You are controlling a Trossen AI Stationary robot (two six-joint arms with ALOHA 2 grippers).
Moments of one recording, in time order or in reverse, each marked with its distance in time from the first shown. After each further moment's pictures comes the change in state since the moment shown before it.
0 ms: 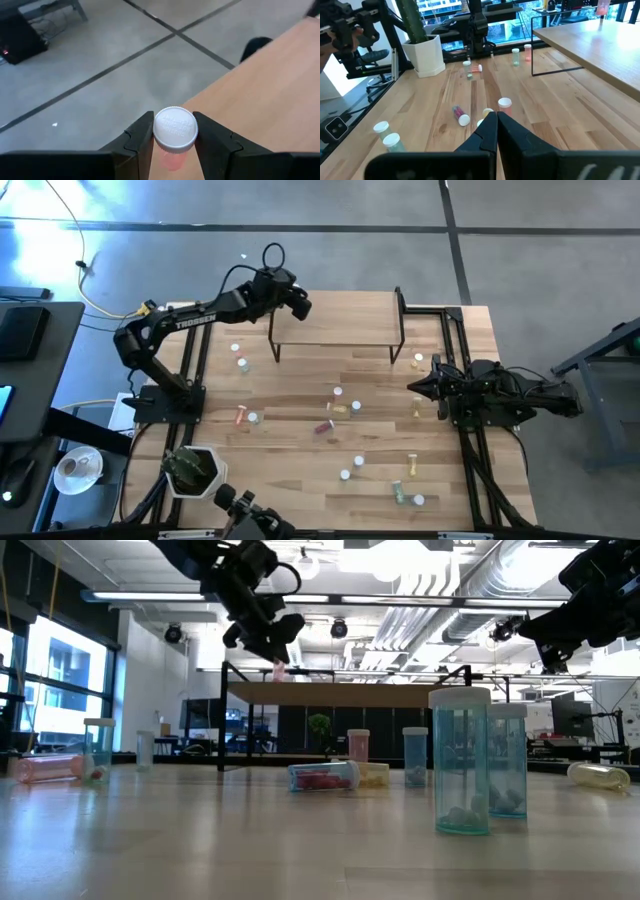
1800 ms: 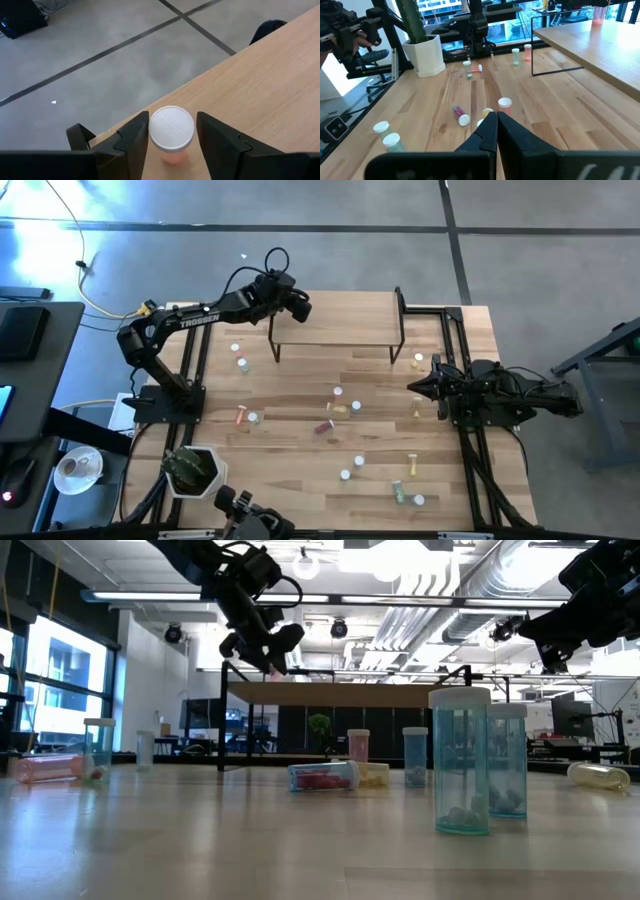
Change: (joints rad) left arm 0.001 0.026 0.000 -0.066 -0.001 -0.086; right arm 0.000 0.000 0.000 0.000 0.000 0.000
